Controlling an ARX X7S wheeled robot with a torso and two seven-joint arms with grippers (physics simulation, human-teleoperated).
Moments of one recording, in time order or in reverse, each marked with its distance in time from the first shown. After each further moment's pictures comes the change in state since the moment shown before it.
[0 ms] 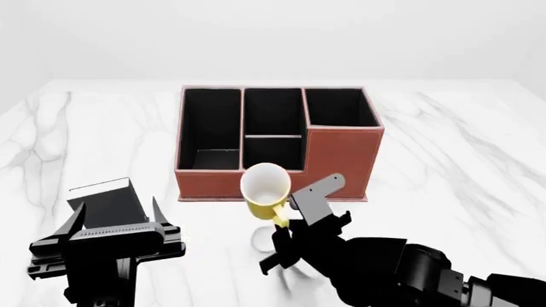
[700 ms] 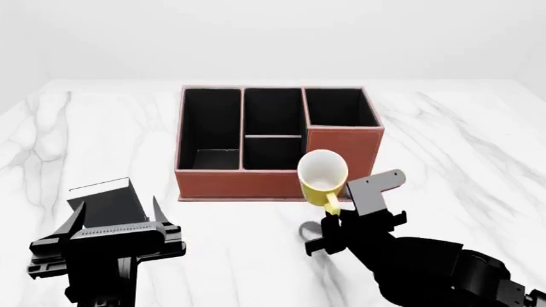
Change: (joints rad) left arm -0.006 -0.012 0.014 0.008 -0.008 -0.014 -0.021; right arm -0.029 0.199 0.064 -0.077 0.047 -0.039 0.121
